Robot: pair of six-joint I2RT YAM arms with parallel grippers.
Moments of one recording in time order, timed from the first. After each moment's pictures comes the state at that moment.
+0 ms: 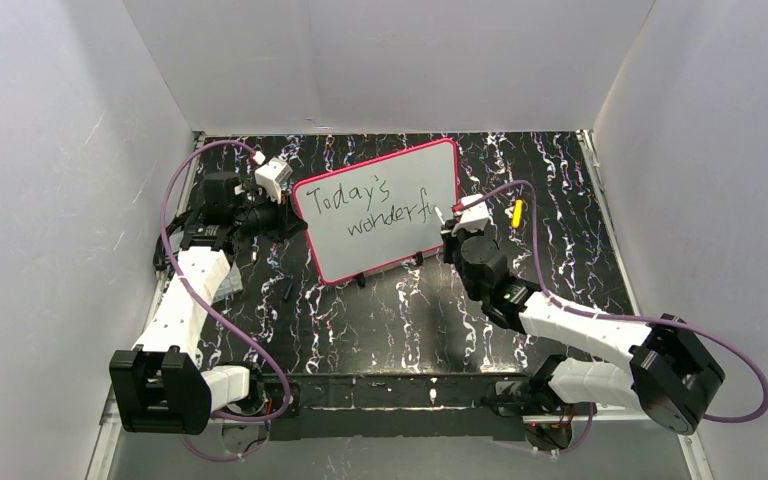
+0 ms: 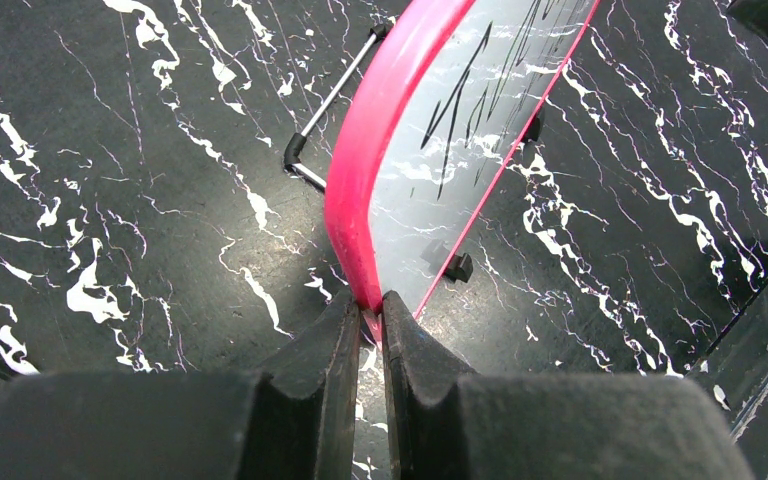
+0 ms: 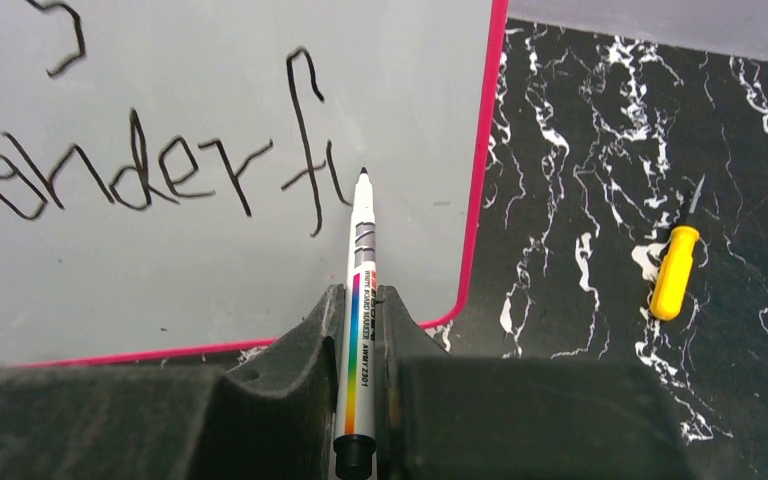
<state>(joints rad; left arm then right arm) -0.05 1.19 0.96 -0.43 0.65 0.15 0.85 1.15 0.54 0.41 0.57 0.11</state>
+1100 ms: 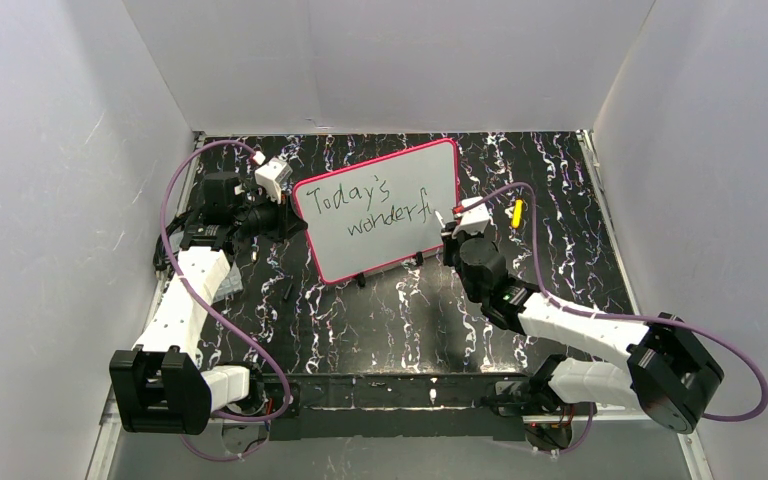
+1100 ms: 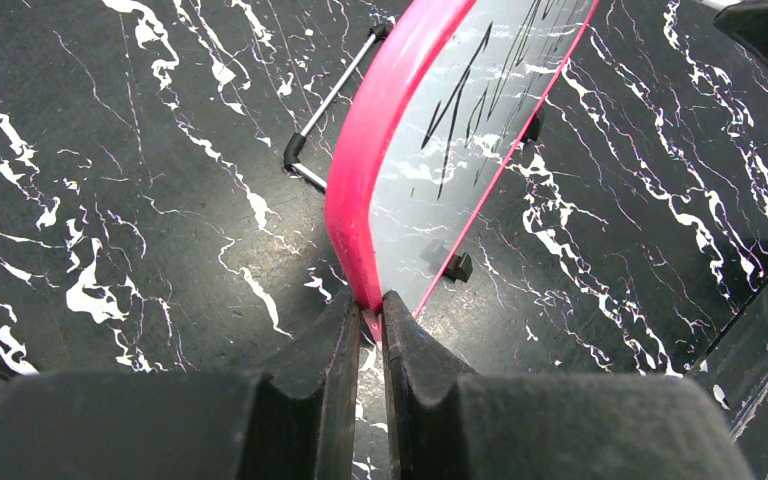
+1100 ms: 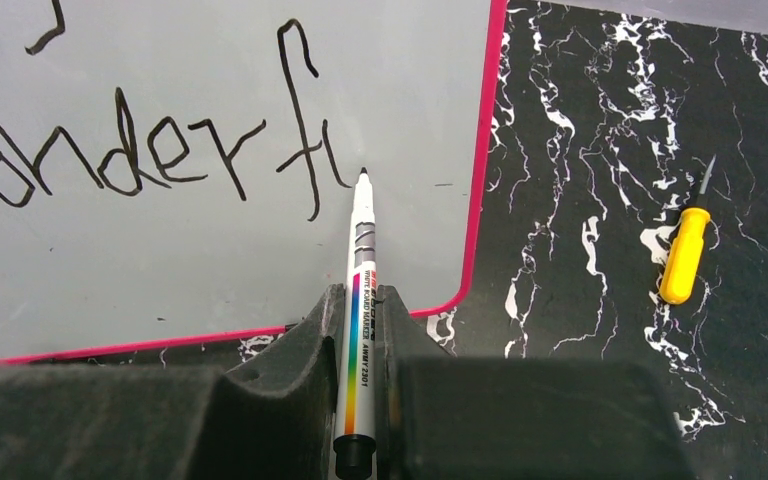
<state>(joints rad) -0.05 1.19 0.96 -0.43 0.65 0.15 0.85 1.16 0.54 0.41 0.58 0.13</state>
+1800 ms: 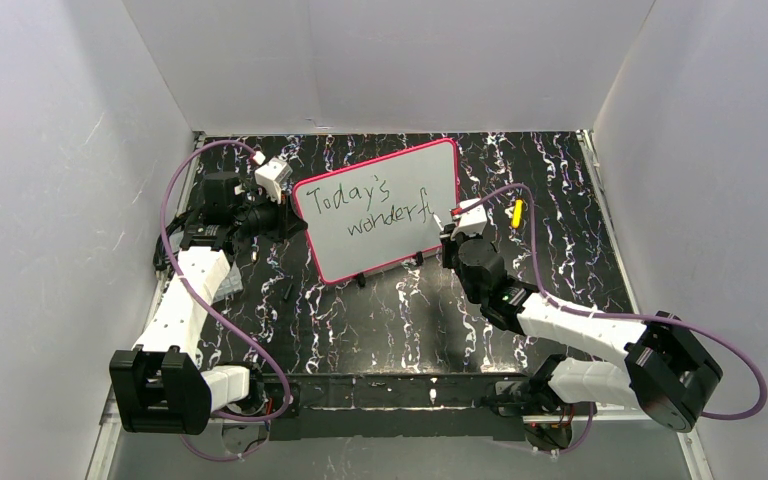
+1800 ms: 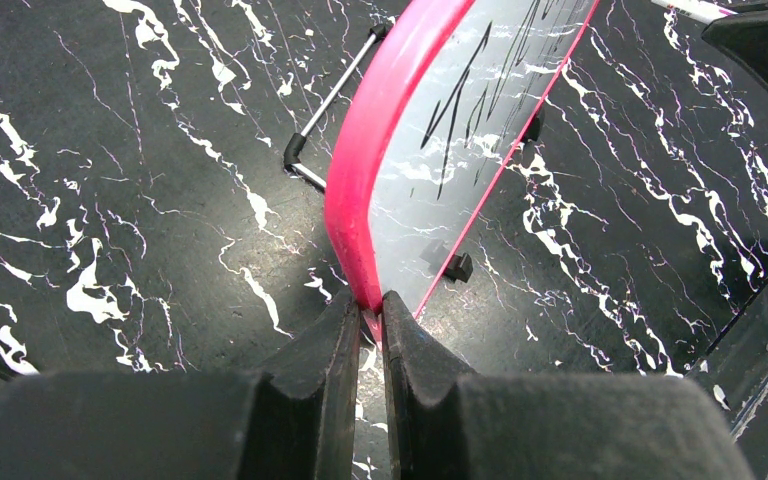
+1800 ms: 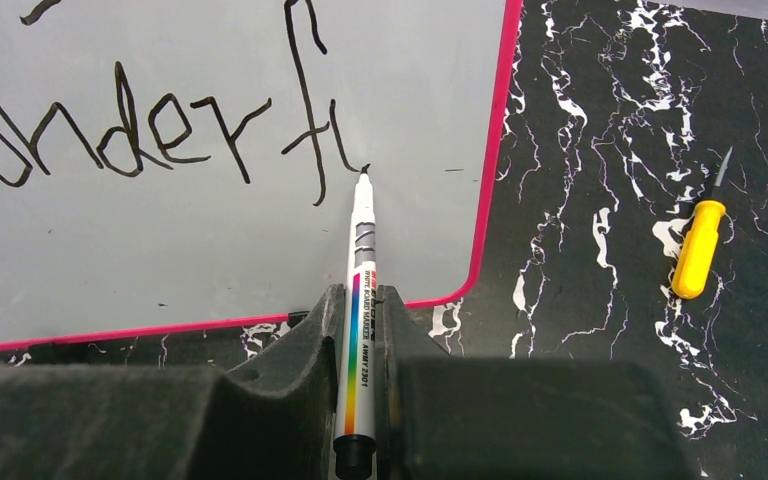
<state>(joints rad) -0.05 1.19 0.96 -0.43 0.65 0.14 0.85 1.17 0.53 0.40 0.56 0.14</state>
